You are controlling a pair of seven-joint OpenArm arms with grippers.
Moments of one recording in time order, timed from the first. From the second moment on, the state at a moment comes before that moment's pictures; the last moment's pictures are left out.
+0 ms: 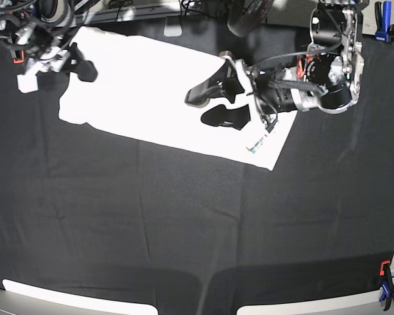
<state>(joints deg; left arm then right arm) 9.0 -7.1 9.1 113.7 -54.3 -32.8 66.1 -26.6 15.9 35.7 82.0 72.0 40.0 -67.5</state>
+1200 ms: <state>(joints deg) 9.0 -7.1 9.1 113.7 -54.3 -32.8 66.1 -18.4 14.3 41.4 81.6 63.5 39.6 -70.2</state>
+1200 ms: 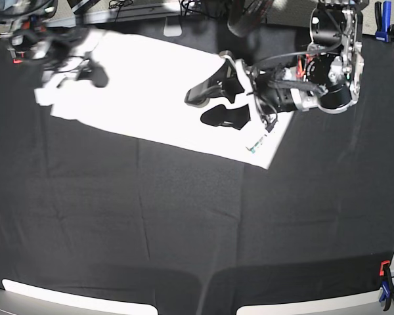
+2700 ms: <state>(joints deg) 9.0 -7.1 9.1 113.7 -54.5 -32.8 66.1 -8.4 12.0 25.0 114.2 32.0 25.7 -70.3</state>
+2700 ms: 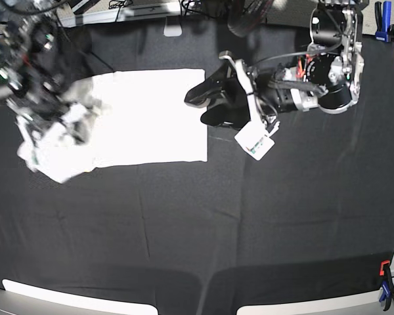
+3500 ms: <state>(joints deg) 9.0 -7.1 9.1 113.7 -54.5 -32.8 66.1 -7.5 3.0 8.4 114.2 12.3 21.7 -70.1</state>
